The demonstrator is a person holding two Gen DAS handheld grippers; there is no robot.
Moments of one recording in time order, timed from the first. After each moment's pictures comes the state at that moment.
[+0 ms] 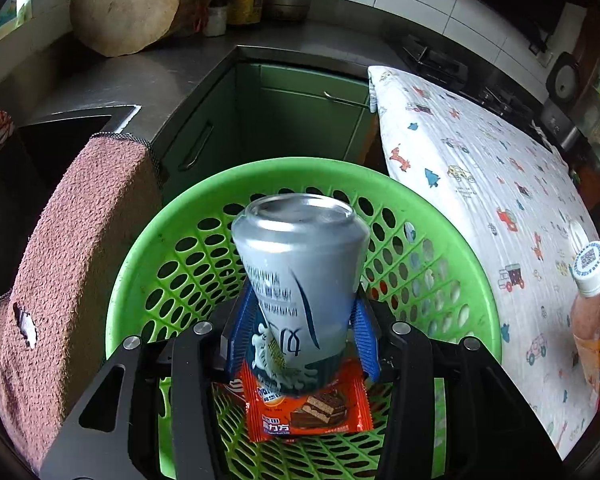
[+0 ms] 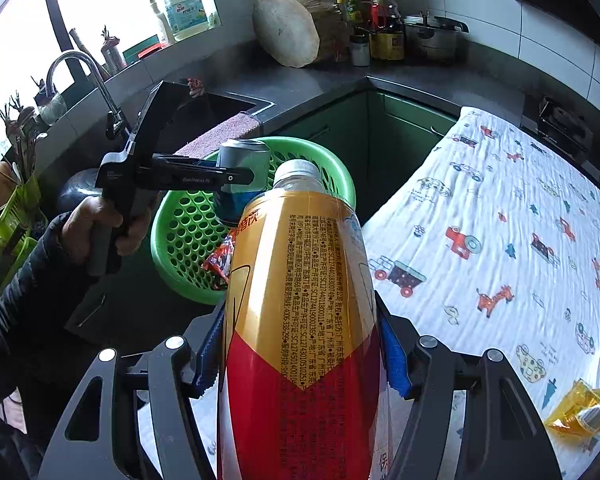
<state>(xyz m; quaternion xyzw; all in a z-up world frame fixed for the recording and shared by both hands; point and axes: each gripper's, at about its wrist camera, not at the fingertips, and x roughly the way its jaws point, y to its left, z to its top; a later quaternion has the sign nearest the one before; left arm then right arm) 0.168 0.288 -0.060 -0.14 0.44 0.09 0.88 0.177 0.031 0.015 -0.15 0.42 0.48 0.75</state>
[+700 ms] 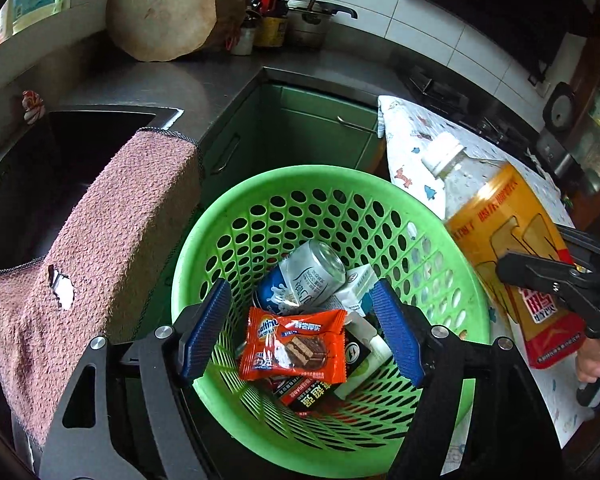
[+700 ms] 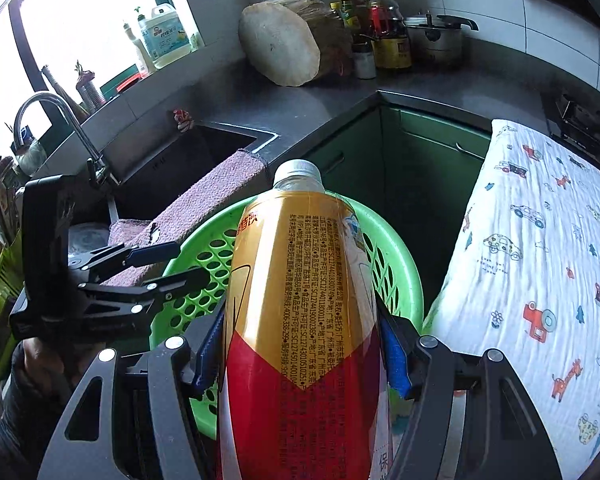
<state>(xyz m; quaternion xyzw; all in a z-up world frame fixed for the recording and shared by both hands) 0.106 0.304 -0.041 -0.16 0.40 0.11 0.90 0.211 0.148 0.003 -0.09 0.43 0.47 0.77</state>
